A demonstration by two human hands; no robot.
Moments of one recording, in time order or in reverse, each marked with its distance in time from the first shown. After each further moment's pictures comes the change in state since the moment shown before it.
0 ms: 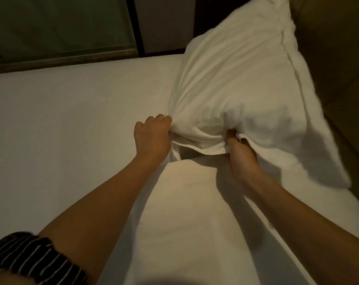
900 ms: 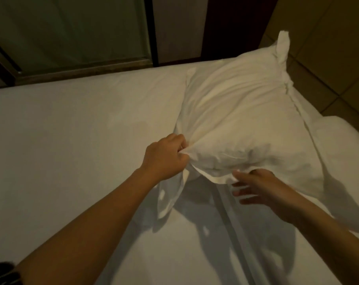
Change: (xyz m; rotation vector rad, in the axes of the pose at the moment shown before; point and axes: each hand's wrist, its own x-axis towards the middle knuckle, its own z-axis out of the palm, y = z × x) left_hand -0.143 -0.224 -0.114 -0.393 -0.321 0.116; right_hand -0.260 0.050 0.126 -0.342 -0.240 0.127
